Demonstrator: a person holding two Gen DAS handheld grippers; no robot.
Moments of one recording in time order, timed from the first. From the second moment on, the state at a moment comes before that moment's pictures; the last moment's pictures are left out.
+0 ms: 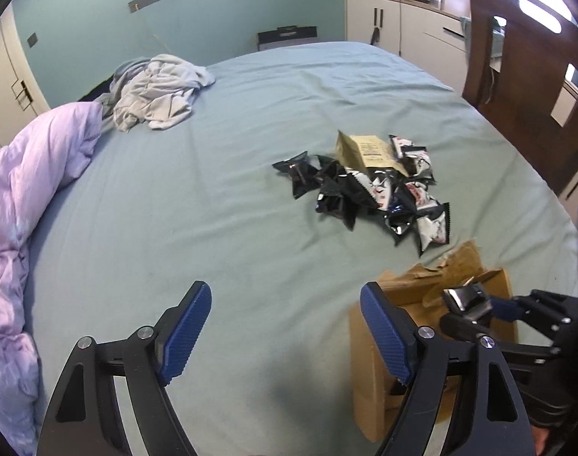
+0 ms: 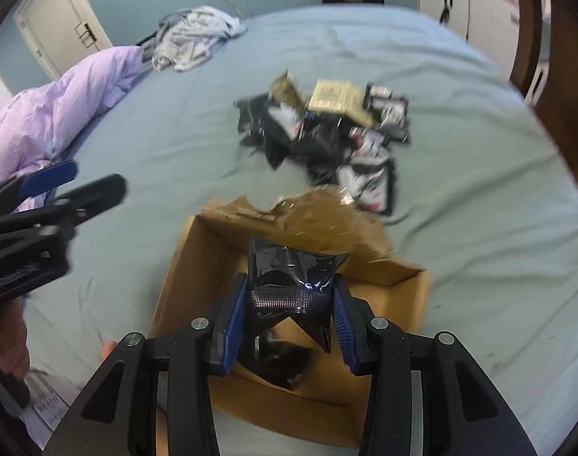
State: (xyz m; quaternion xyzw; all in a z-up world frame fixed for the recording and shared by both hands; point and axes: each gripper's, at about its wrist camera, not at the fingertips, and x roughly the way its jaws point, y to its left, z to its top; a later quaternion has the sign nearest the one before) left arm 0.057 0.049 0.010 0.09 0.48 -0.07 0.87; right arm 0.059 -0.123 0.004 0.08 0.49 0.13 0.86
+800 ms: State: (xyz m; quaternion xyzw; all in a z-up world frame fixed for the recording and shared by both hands) left arm 0.054 0.034 0.002 0.09 0.49 -0.09 0.86; right arm 0.041 -0.112 0.007 0.04 0.47 0.13 0.87
